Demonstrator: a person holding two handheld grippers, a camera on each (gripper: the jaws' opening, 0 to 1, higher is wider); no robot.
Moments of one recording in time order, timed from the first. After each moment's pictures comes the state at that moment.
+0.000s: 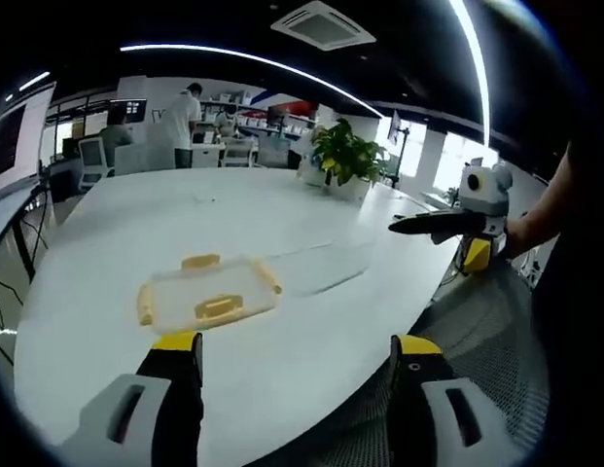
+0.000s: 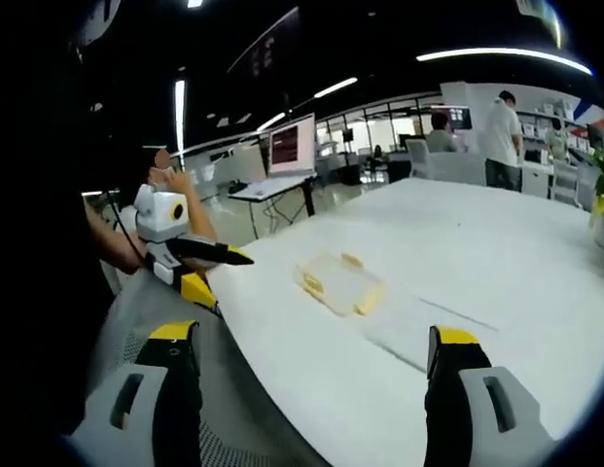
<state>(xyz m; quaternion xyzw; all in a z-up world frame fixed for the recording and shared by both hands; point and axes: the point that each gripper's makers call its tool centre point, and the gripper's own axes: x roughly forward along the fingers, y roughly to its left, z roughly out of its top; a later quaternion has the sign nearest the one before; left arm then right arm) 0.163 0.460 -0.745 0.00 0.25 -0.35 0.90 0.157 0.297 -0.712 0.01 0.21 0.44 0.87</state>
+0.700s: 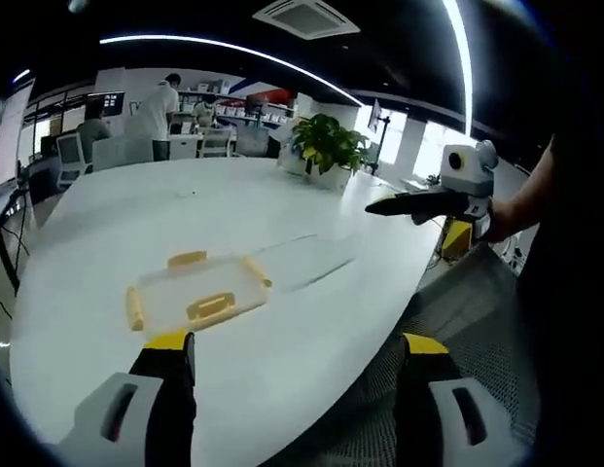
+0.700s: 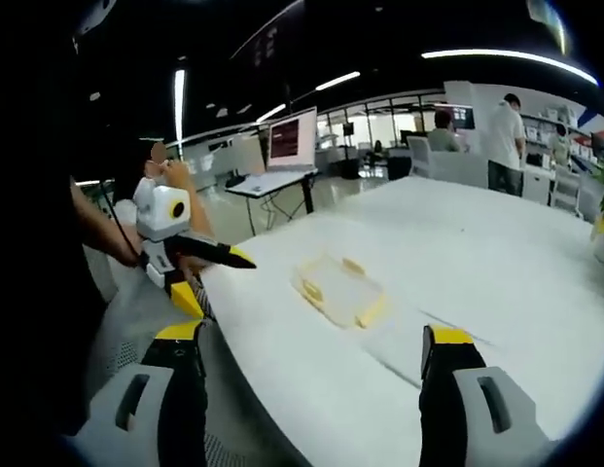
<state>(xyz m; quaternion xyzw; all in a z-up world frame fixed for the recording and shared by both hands) 0.171 0.463 -0.748 0.01 0.27 -0.40 0.88 0.173 0.324 -0.704 -0.02 0.22 0.44 0.87</state>
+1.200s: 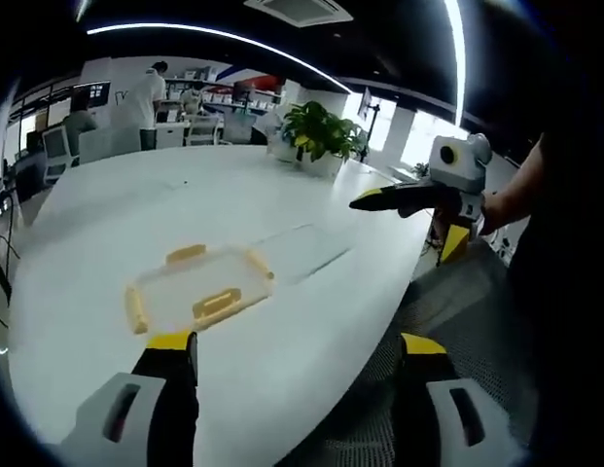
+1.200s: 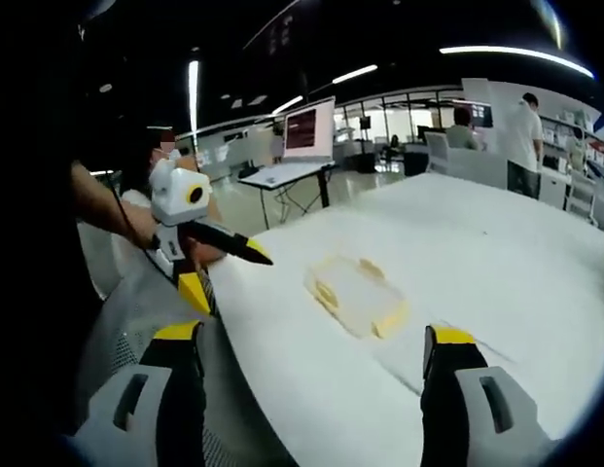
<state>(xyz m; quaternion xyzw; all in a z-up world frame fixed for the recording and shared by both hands) 0.181 0.473 -0.753 0.02 0.30 -0.43 0.85 0.184 0.351 -0.715 -0.03 0.23 0.47 0.85</state>
